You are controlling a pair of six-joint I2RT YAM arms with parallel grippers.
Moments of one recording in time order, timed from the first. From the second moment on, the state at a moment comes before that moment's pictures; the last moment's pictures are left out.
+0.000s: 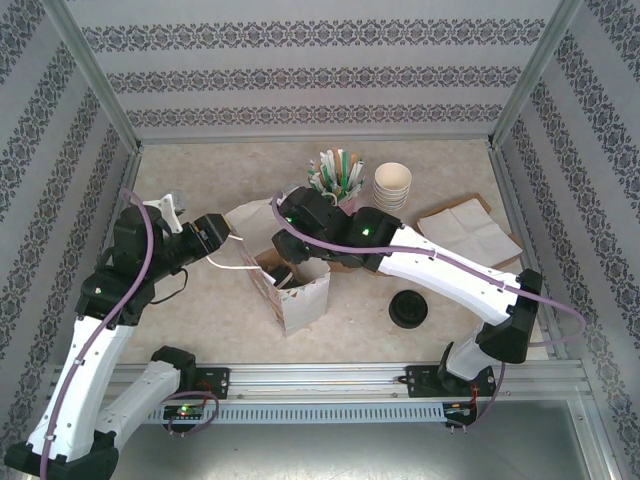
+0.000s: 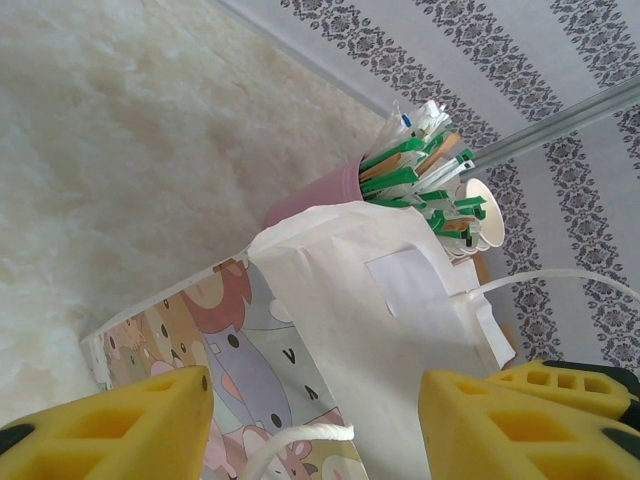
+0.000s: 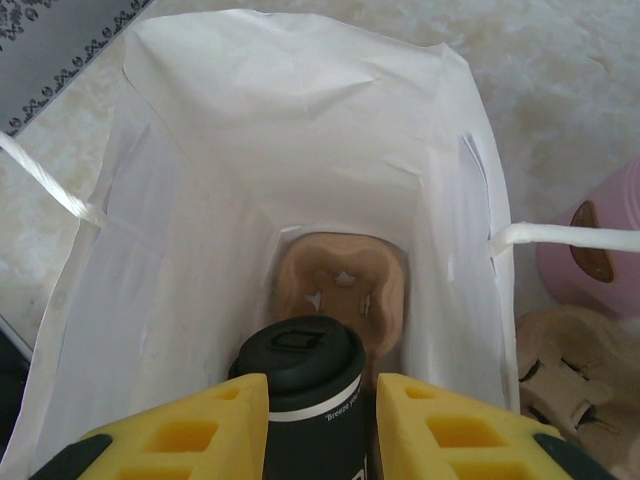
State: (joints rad) left arm -0.23 0.77 1.07 -0.80 0.24 -0.72; right arm 1.07 1.58 1.66 -0.90 0.17 0.40
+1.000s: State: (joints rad) left arm -0.23 0.79 1.11 -0.88 0.21 -0.66; right arm 1.08 1.57 1.67 -0.96 0.17 0.40
